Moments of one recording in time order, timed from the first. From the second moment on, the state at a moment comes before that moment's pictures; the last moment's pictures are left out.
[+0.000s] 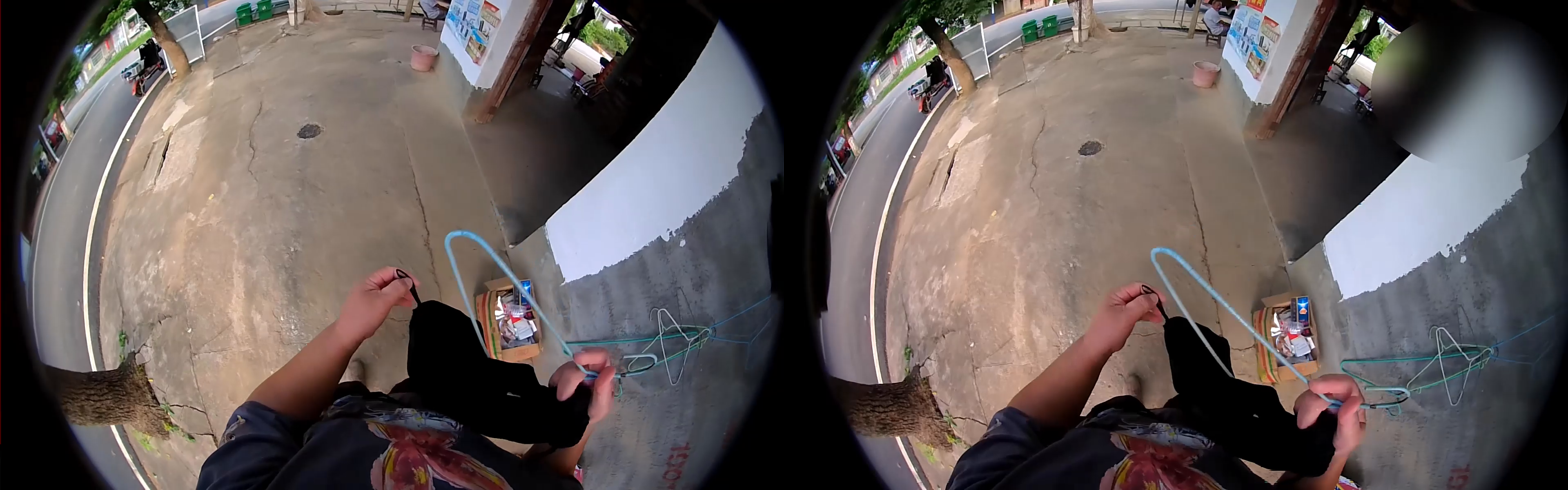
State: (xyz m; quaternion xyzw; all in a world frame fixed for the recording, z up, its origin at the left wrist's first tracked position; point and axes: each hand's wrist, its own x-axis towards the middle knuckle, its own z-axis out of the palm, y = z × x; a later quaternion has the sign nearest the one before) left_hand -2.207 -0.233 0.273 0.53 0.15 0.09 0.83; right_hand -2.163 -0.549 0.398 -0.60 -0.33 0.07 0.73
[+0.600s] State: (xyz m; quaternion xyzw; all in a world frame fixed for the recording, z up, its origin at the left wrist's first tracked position) left_hand -1.969 -0.124 0.303 0.51 0.24 0.15 0.81; right_hand -1.860 -0.432 0.392 -0.68 -0.23 0.35 0.60
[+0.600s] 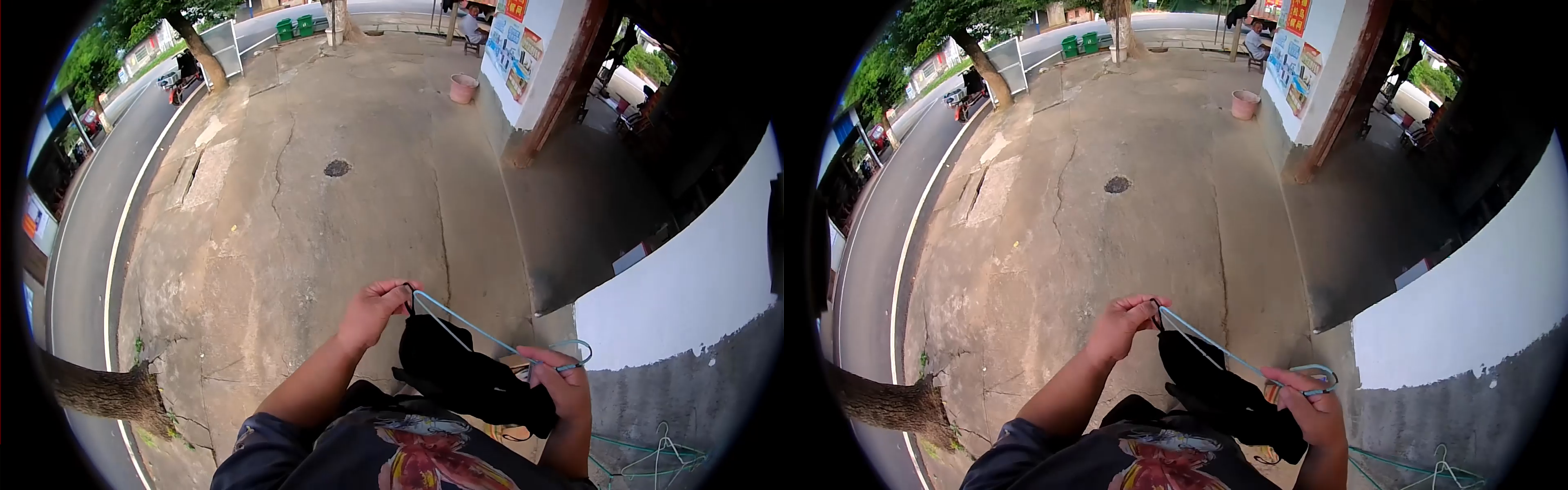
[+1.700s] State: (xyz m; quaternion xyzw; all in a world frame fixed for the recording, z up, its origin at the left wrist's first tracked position) left_hand -1.676 0.261 0.384 0.89 0.01 0.38 0.24; right_hand -1.587 -0.010 0.366 -0.66 -0.23 0.23 0.67
